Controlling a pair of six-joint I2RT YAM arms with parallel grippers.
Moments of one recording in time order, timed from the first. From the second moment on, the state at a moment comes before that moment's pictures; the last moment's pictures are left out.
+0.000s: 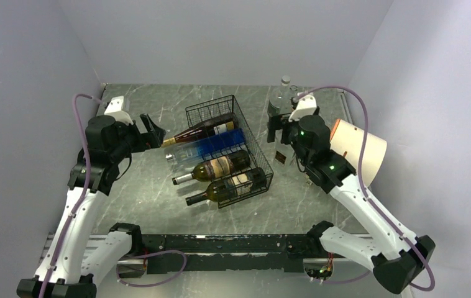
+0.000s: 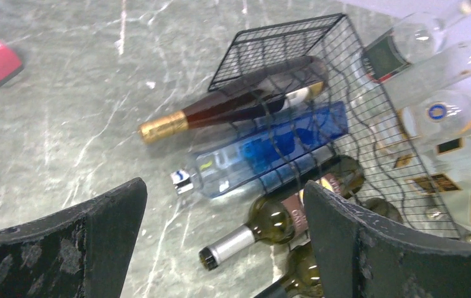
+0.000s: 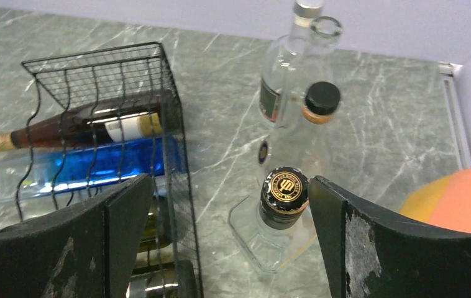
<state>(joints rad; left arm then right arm) -0.14 0.85 0.97 -0.49 0.13 -0.38 0.58 0.95 0.97 -0.25 0.38 0.08</state>
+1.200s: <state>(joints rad) -0.11 0.78 0.84 -0.44 -0.15 -0.26 1.34 1.58 1.26 -0.37 0.24 -0.29</state>
